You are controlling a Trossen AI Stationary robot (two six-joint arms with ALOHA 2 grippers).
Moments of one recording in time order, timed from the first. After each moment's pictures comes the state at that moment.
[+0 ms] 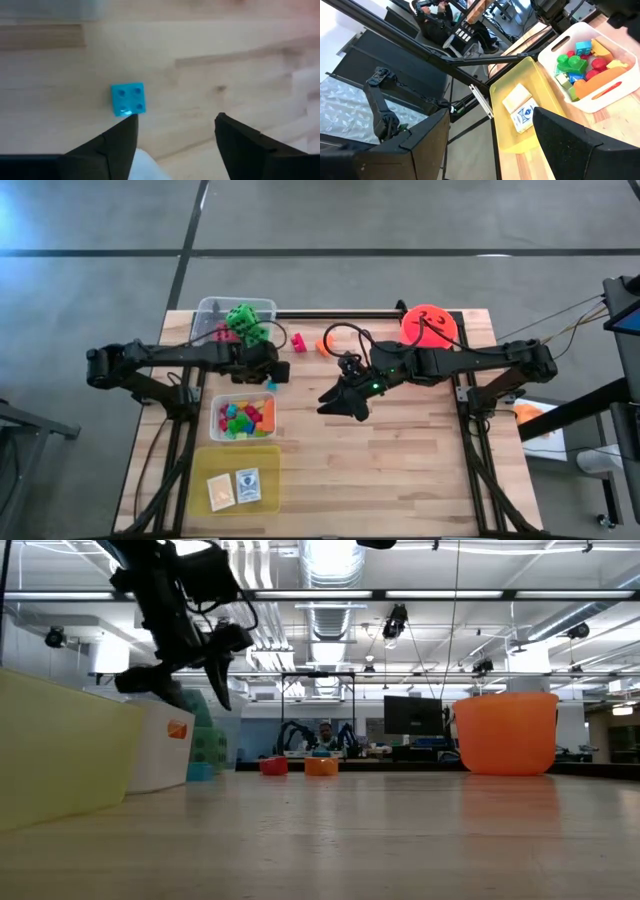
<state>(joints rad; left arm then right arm) 0.26 1.33 0.84 -0.63 -0.07 -1.20 0.08 1.50 1.35 -0.14 -0.26 0.87</state>
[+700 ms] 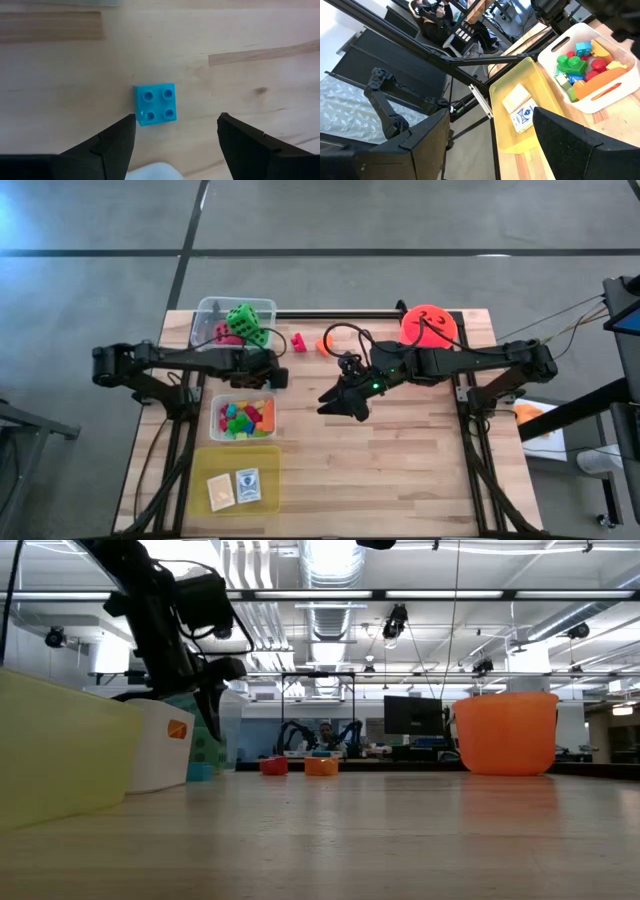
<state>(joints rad) 0.25 1.38 0.72 -0.52 -0.10 -1.20 0.08 1.50 1.35 -0.14 -0.26 0.86</state>
